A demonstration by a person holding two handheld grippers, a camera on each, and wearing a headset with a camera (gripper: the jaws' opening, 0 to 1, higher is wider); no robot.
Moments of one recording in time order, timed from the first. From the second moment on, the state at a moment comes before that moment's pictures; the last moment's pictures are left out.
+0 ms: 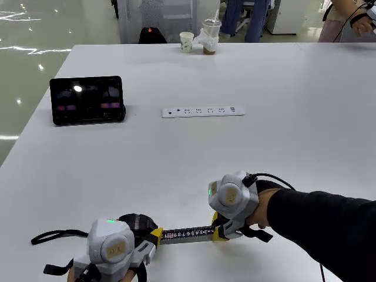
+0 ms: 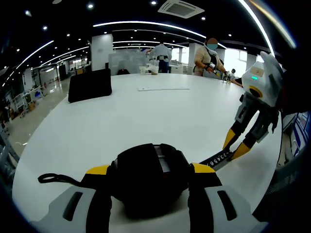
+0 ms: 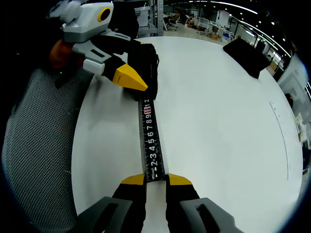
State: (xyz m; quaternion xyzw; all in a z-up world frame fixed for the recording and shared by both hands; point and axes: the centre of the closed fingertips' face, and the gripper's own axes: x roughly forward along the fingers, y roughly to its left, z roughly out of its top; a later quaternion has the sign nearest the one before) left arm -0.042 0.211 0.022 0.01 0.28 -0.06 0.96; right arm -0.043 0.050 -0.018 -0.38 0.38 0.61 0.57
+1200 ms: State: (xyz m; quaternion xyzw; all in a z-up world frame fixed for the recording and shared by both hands) left arm -0.042 0.211 0.023 0.00 0.28 -0.06 0.96; right arm -0.045 0.066 -0.017 -0.37 0.36 0.63 0.58
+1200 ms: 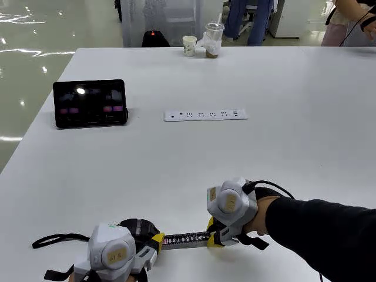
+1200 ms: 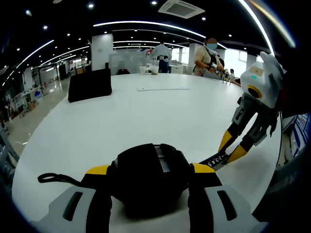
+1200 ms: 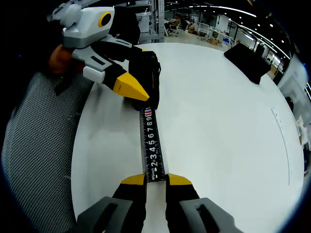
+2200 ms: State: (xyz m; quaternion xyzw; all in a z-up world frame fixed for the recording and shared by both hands) left arm -0.044 0.212 0.022 -0.01 0.28 -0.06 0.96; right arm -0.047 0.081 -0.016 -0.34 0.35 0.64 0.60
